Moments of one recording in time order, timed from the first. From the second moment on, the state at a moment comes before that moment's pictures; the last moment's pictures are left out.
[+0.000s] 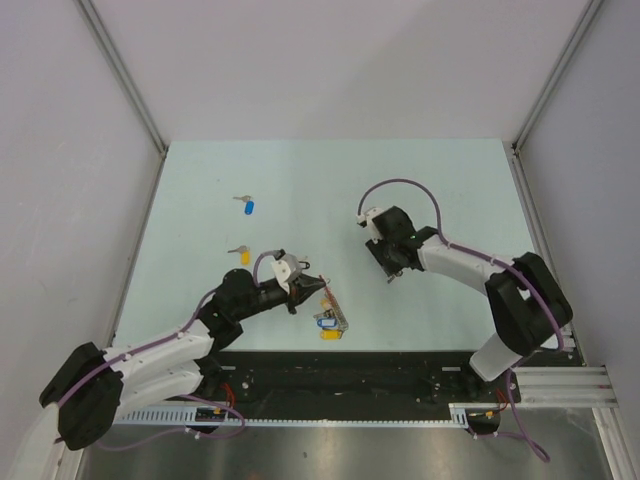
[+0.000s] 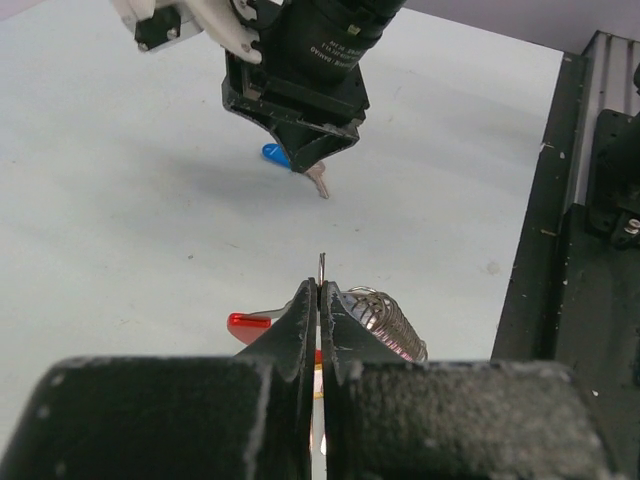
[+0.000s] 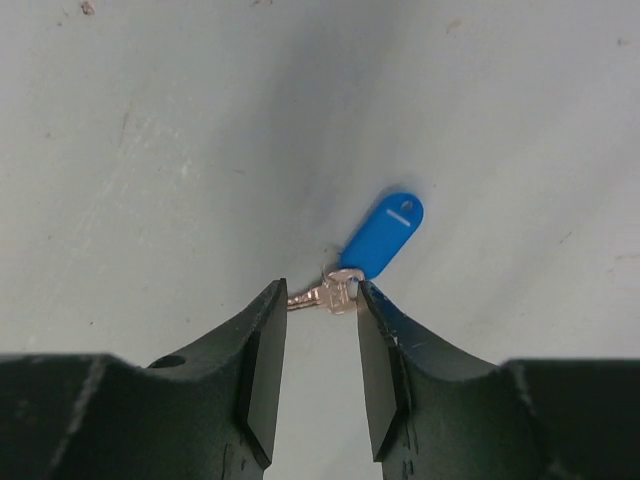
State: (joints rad) left arm -0.75 0.94 0.26 0.60 0.38 -0.03; right arm 0.59 1.57 0.93 -0.38 0.12 -0.08
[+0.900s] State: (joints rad) left arm -0.75 0.90 0.26 0.57 0.32 -0.03; right arm 0.72 1.93 1.25 -0.75 0.42 -0.19
